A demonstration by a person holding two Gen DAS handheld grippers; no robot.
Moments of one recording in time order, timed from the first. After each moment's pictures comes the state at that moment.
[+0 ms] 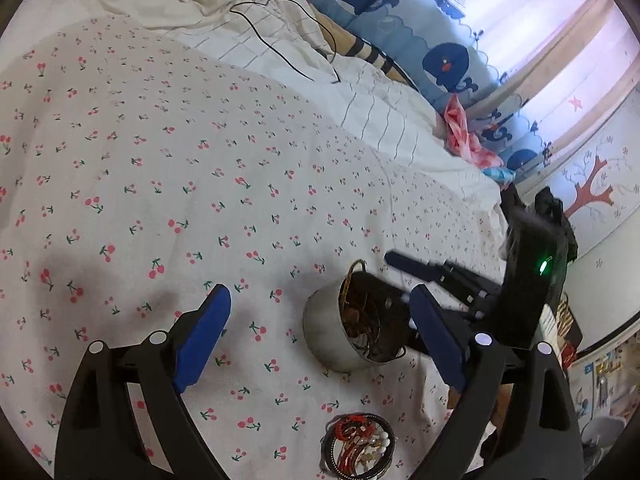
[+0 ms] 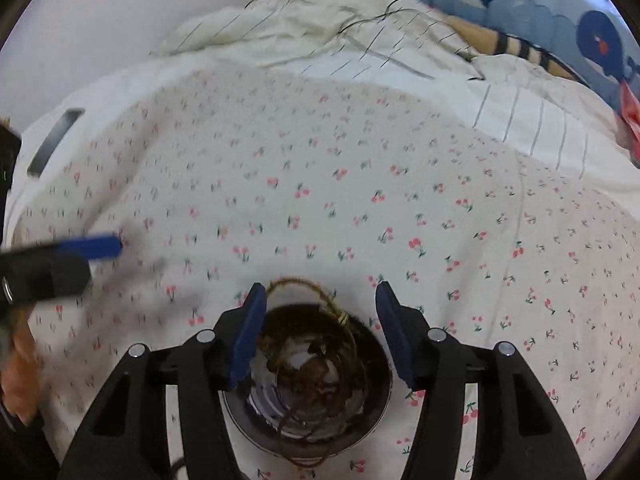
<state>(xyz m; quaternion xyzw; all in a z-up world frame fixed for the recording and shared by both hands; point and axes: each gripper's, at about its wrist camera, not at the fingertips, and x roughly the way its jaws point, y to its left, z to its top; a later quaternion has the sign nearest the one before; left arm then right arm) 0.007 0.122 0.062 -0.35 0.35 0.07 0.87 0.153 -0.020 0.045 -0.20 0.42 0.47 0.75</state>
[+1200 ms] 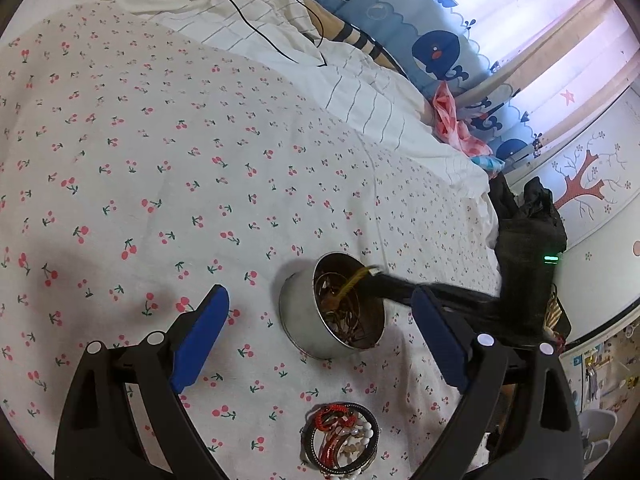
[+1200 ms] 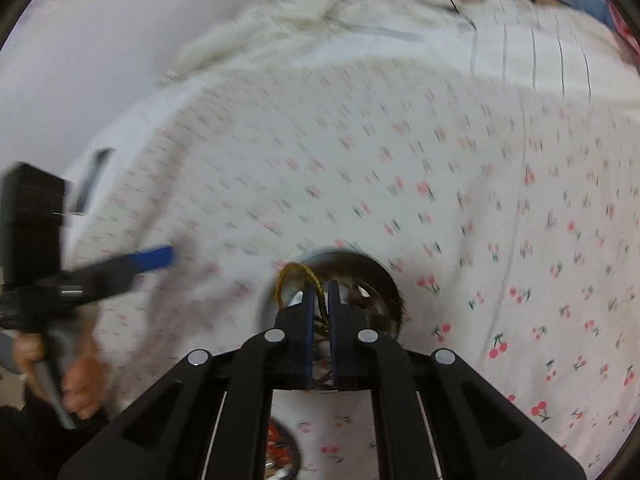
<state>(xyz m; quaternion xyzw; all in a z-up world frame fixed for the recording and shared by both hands) 0.017 0.109 0.056 -0.36 0.37 0.03 0.86 0.166 -0.062 0.039 -0.09 0.51 0.48 0.71</state>
